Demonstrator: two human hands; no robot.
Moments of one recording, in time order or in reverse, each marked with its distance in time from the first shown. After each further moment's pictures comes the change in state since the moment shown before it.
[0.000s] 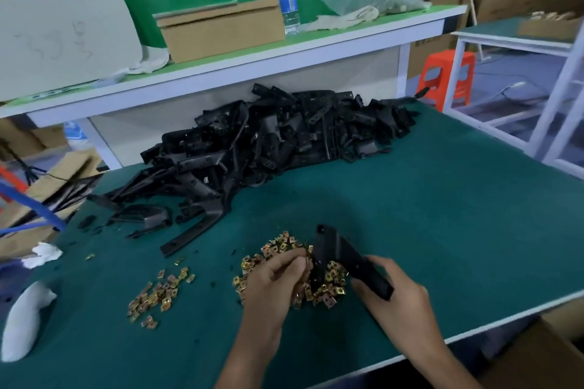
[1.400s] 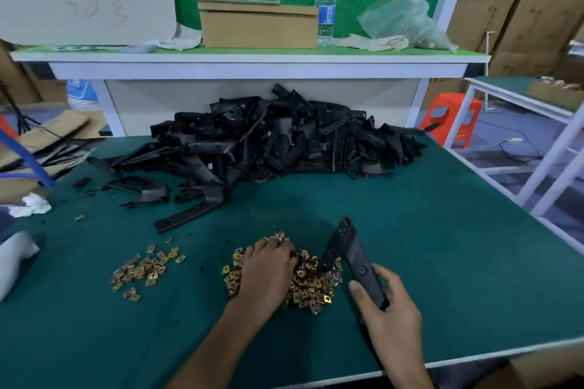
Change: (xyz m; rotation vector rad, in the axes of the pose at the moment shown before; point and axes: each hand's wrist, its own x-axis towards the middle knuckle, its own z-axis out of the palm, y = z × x) left_hand 0.069 -0.034 -0.005 1.317 0.033 0.439; right_hand 0.009 0.006 0.003 0.126 0.138 0.021
